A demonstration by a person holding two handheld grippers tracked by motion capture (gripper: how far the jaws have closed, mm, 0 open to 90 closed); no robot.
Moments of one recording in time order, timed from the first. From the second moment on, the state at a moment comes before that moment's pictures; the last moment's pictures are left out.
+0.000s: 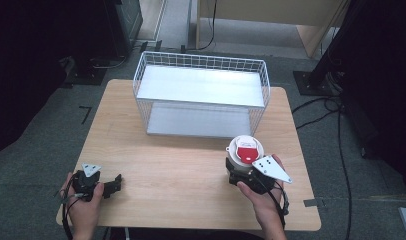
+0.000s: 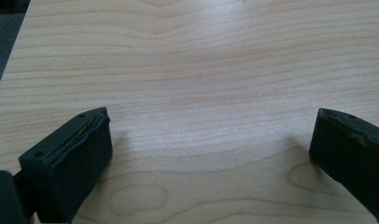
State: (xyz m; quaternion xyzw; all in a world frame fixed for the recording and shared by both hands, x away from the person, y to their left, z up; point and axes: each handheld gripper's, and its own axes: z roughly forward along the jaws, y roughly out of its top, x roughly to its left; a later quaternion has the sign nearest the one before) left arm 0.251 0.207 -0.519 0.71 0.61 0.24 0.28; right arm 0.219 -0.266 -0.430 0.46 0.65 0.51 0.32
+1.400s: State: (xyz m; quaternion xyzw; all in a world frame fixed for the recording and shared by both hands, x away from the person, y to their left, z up) left arm 0.251 0.207 -0.519 0.71 0.61 0.24 0.28; right arm 0.279 -0.238 -0.334 0.42 0.62 0.55 0.37
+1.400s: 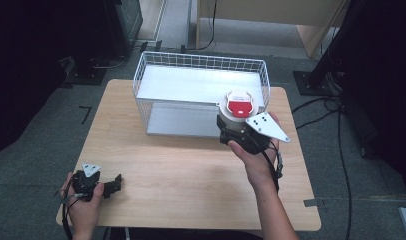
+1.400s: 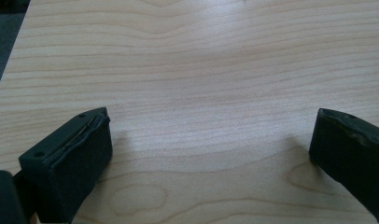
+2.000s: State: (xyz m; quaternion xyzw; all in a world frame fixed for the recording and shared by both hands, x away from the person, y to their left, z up) left arm 0.251 0.207 -0.519 0.71 0.61 0.24 0.28; right arm 0.321 -0.227 -0.297 0.41 0.61 0.56 0.39
